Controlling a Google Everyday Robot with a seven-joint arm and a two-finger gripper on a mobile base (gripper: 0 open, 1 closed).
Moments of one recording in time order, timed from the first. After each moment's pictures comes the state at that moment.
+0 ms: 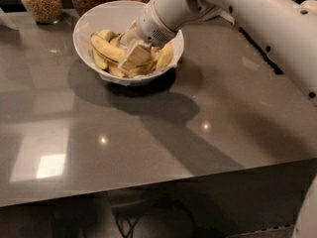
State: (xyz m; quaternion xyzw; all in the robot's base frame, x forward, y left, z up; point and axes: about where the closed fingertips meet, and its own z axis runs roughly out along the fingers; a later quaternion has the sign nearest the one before) arm 0.629 0.081 0.917 -0.68 0.62 0.17 0.35
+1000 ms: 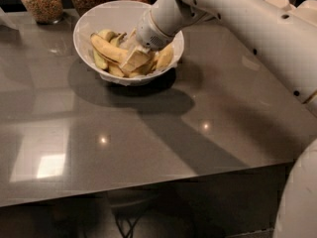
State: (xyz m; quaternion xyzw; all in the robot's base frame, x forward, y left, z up) arm 0.647 0.082 0.893 -0.69 0.62 0.15 0.33
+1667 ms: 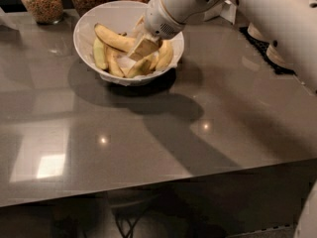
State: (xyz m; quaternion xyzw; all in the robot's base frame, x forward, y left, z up) arm 0.638 0.067 0.933 -0.69 0.61 0.13 0.35
